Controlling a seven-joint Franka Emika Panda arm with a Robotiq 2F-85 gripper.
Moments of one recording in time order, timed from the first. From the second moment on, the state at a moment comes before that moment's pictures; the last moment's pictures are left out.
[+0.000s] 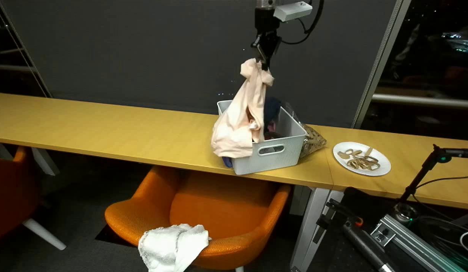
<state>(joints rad) -0.19 0.57 -0.07 -1.09 -0.08 1.72 -0.21</state>
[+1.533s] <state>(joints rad) -0.14 0.67 -0.05 -1.26 -0.08 1.84 0.00</state>
